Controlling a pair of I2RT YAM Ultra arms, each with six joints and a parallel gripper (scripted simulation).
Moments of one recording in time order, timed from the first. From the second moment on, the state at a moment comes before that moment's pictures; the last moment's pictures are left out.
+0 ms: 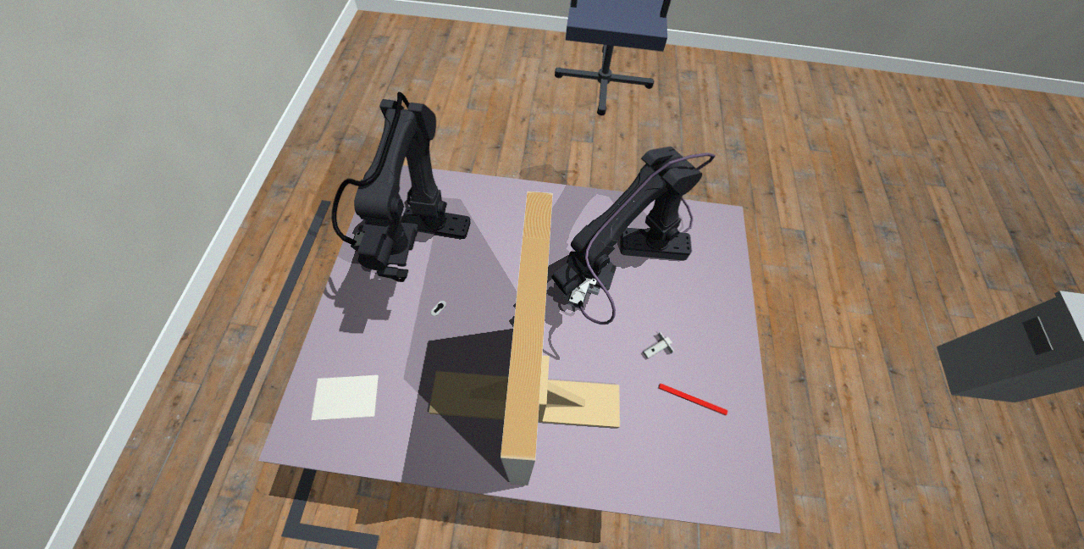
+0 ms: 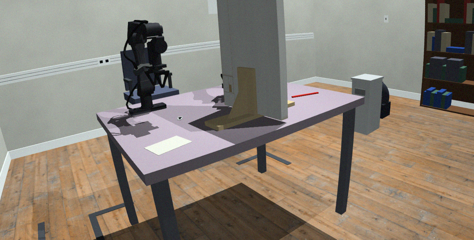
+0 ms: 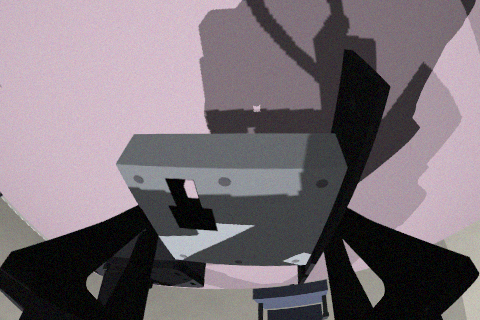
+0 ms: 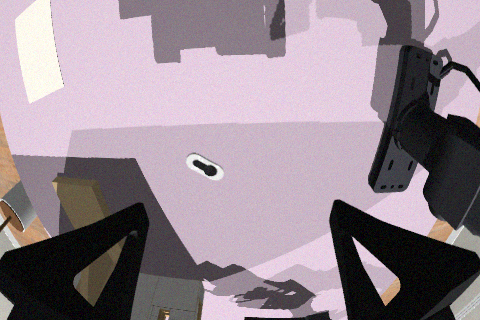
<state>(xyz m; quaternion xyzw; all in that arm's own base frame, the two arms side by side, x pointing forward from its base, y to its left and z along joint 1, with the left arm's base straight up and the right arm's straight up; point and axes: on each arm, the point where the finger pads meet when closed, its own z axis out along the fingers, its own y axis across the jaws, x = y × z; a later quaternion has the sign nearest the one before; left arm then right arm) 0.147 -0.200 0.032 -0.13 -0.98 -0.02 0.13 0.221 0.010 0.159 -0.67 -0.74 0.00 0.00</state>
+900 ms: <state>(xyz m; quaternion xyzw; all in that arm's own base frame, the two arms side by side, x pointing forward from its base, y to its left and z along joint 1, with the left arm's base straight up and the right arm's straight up) 0.148 -0.200 -0.006 -0.13 -0.98 -0.02 0.12 0.221 0.010 0.159 -0.67 -0.74 0.00 0.00</state>
